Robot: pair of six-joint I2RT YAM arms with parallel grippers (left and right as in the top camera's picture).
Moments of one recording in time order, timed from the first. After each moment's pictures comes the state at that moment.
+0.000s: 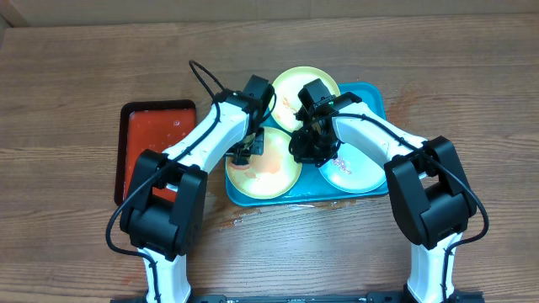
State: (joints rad) left arm -0.42 2.02 1.46 -0.95 -0.17 -0.39; right arm 0.47 2.09 1.45 -0.83 -0.33 0.38
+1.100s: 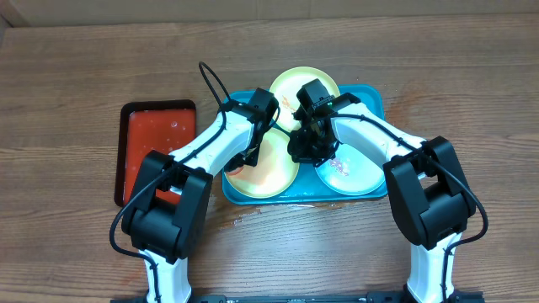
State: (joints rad) left arm -0.44 2.02 1.37 -0.95 -0.38 -0.33; right arm 0.47 2.09 1.44 -0.81 -0.34 0.38
